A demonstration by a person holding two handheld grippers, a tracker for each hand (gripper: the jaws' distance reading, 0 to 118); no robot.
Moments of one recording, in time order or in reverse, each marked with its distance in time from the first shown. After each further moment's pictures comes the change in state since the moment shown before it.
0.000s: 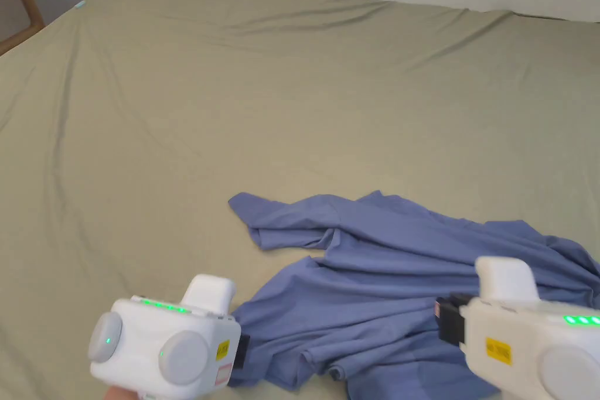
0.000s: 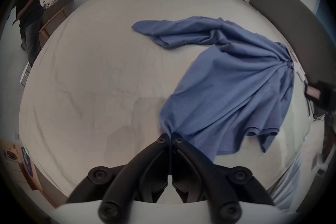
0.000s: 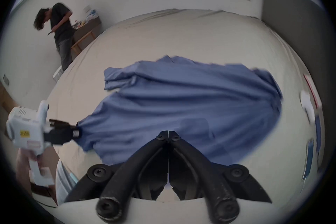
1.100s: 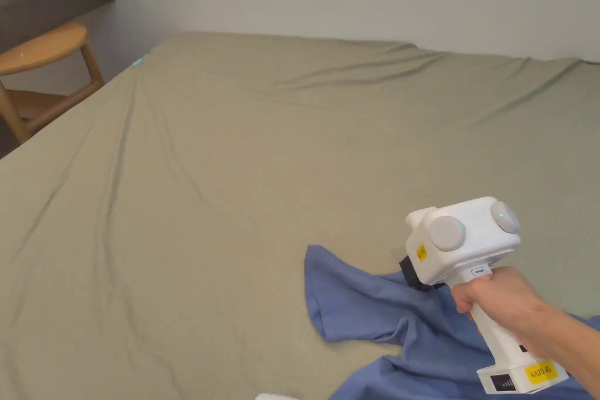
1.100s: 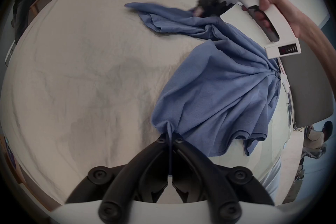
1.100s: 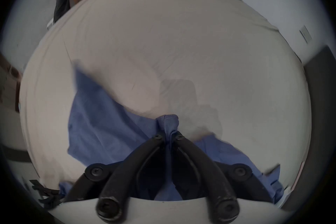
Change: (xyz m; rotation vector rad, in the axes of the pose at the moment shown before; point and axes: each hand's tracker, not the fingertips) left arm -0.021 0.015 -0.017 -0.079 -0.151 0.113; right arm -0.055 0.196 -0.211 -0.275 -0.035 0.260
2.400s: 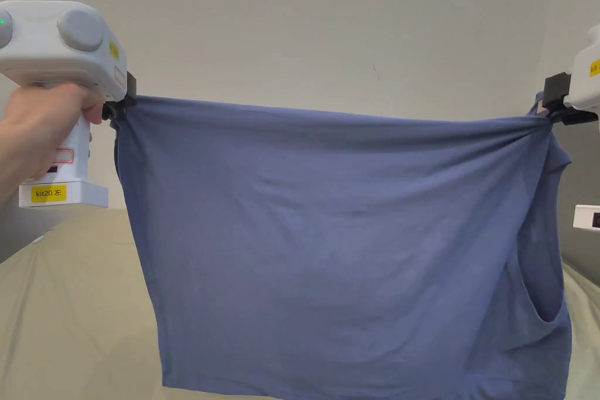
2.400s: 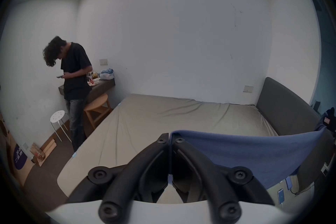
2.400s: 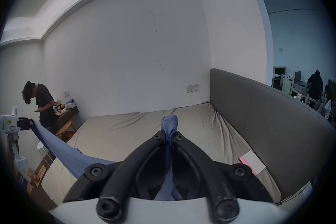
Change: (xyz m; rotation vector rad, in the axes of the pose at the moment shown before) left arm 0.107 0.243 0.439 0.836 0.303 -0.040; right arm 0.207 -0.164 0.574 0.885 -0.310 -0.515
